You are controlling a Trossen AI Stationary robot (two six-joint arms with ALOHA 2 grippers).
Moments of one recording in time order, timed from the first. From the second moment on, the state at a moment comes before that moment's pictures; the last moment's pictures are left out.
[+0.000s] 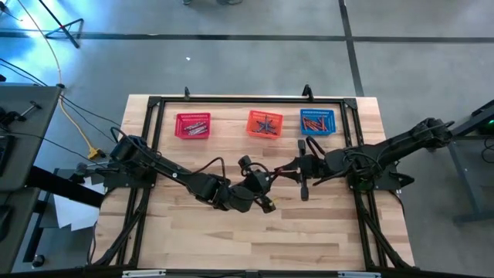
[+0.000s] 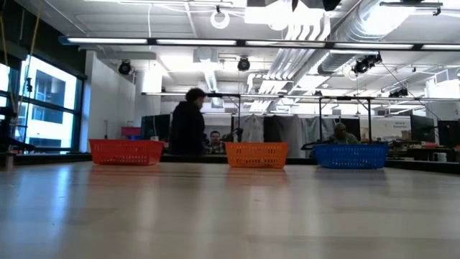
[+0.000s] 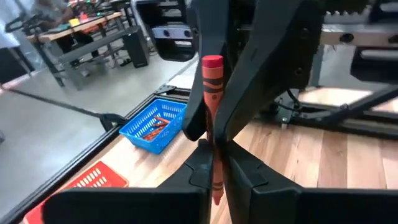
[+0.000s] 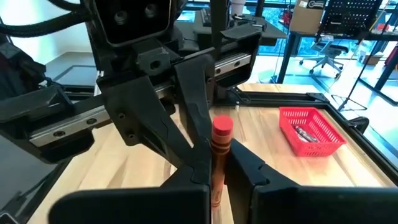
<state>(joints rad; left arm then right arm) -0.40 1.88 1.52 0.00 -0.92 -0.13 0.32 1.10 0.80 0.09 0.32 0.03</state>
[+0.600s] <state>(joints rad) -0.41 1.88 1.52 -0.04 -0.95 0.01 0.15 0.94 0.80 -0.40 0.54 0.18</state>
